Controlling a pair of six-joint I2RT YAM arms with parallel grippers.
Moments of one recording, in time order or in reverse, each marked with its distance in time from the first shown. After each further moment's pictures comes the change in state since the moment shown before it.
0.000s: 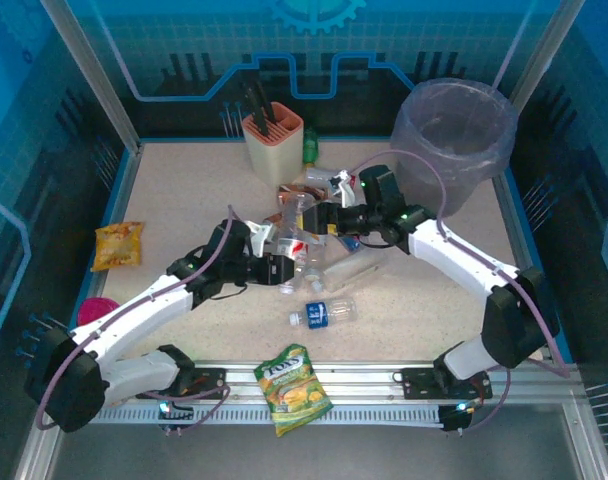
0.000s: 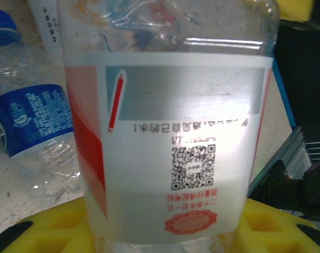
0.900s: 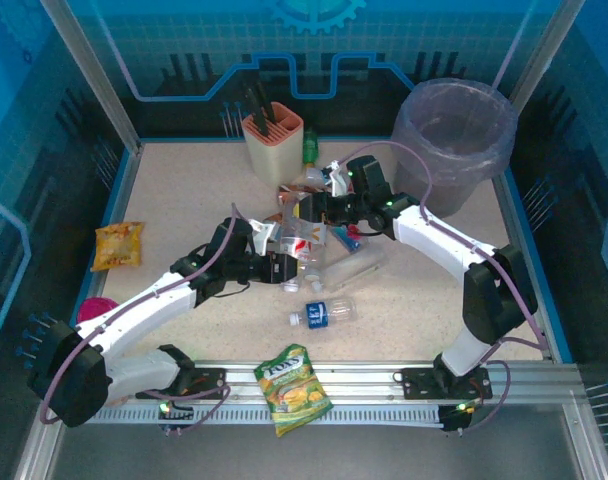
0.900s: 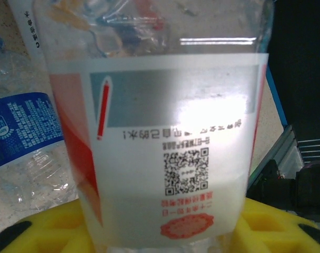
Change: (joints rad) left arm -0.001 0.031 0.002 0.040 0.025 0.002; right arm 0.000 0.145 0.115 0.010 0.063 0.008
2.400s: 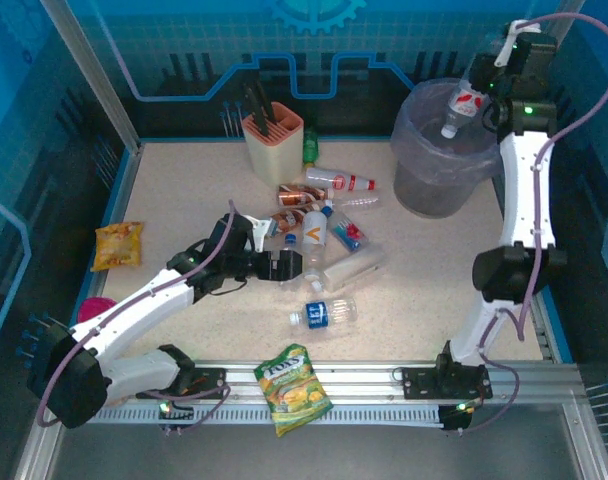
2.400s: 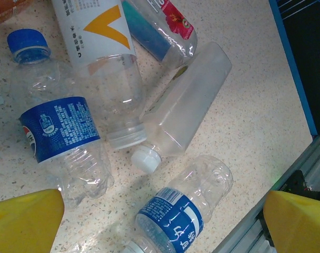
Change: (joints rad) left arm 0.000 -0.008 0.066 -0.133 -0.108 0.022; right arm -0.646 0.276 1.069 -0.445 0.645 -0.492
